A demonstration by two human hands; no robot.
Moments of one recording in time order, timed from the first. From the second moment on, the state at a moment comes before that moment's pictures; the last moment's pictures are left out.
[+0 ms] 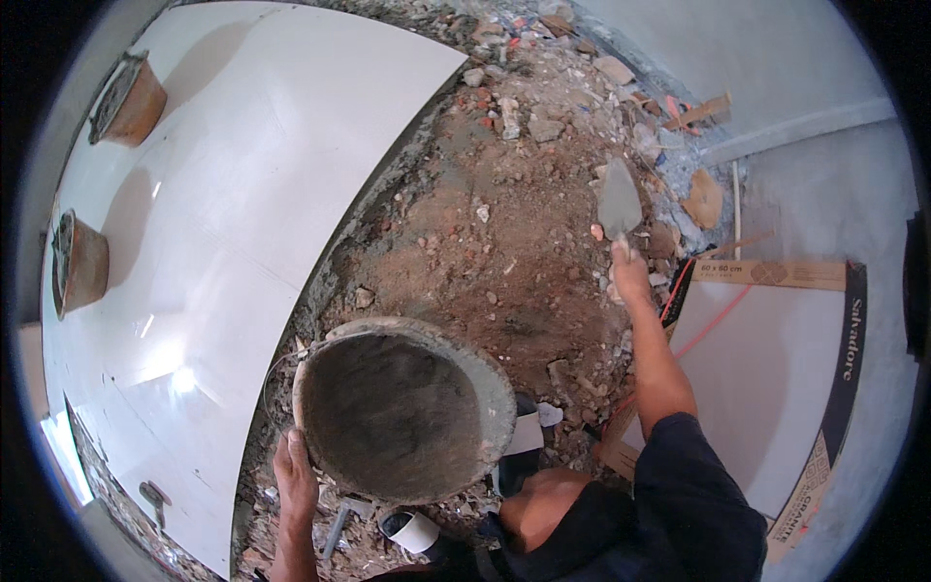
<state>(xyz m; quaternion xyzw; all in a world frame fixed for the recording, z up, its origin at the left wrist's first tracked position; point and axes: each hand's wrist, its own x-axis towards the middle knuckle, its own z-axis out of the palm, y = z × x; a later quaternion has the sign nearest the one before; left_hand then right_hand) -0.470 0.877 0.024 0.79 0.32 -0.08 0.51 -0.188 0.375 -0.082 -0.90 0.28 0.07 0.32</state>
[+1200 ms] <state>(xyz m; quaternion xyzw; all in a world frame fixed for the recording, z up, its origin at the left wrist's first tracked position) -0.448 0.862 0.013 0.87 0.29 0.14 0.36 -0.210 0.497 -0.007 -0.97 -0.03 -0.05 0.25</state>
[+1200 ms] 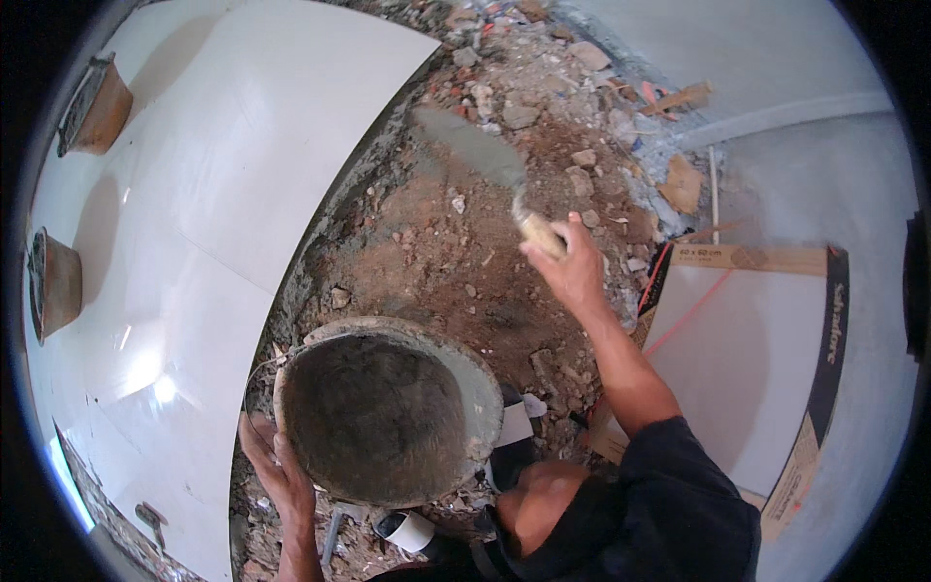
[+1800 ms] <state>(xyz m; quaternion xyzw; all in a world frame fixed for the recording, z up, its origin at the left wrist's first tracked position) -0.386 0.849 0.055 0.61 0.23 0.14 0.74 -0.342 0.427 0.143 -0.97 -0.12 -0.23 0.04</state>
